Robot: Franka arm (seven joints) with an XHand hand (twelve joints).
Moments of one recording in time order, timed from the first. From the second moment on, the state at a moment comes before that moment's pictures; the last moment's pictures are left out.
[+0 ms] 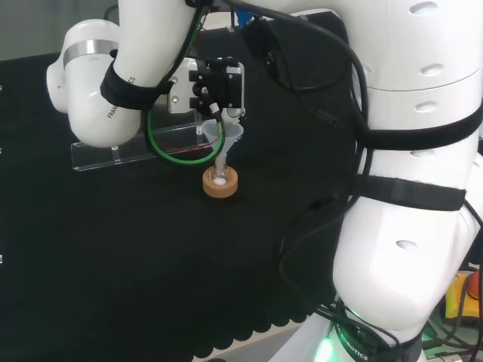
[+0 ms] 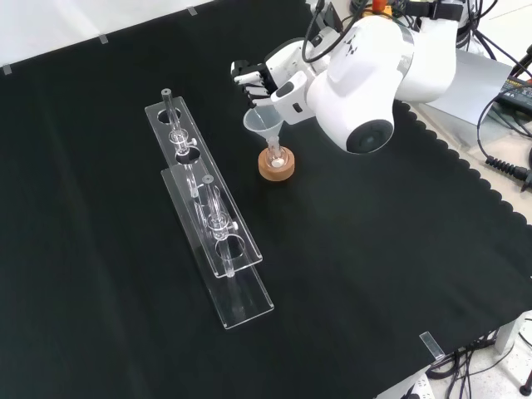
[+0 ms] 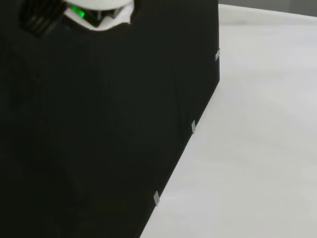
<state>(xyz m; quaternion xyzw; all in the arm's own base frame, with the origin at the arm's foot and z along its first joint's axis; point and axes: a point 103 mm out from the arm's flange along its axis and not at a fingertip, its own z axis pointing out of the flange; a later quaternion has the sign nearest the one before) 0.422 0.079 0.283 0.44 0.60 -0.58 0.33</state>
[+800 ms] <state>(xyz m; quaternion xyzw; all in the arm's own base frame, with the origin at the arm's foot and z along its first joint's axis) 0.420 0.078 0.287 0.45 0.59 -0.58 0.34</state>
